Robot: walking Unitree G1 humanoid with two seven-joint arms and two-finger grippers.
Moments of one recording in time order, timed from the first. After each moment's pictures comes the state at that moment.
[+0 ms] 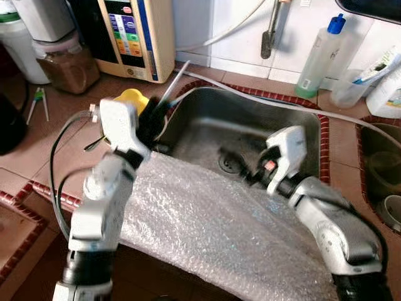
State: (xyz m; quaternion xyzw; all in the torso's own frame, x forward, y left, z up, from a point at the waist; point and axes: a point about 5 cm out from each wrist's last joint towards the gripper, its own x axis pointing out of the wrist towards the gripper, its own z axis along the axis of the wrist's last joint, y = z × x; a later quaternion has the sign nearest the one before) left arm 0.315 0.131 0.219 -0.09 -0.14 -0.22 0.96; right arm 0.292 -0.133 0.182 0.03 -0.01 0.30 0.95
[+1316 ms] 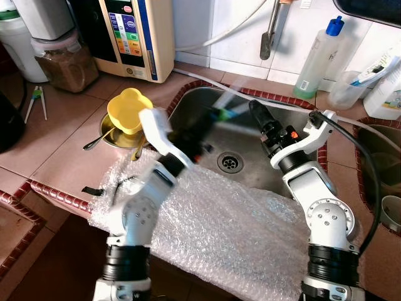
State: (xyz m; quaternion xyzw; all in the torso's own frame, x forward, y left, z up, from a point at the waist) left arm 0.307 0.055 0.194 -0.38 -0.02 -0.38 0.84; right arm 0.320 -0.132 0.198 0.42 -0.04 0.21 0.88
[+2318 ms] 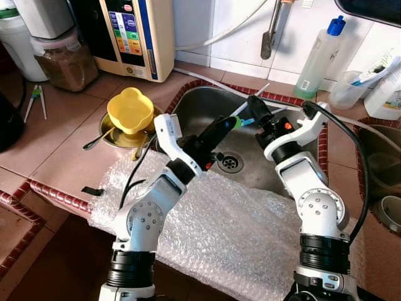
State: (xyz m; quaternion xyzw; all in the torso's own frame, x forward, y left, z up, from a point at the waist) left arm 0.301 0.048 0.192 -0.39 0.00 -0.38 0.84; right arm 0.332 -0.129 0.205 0.41 -0.04 0.18 0.89
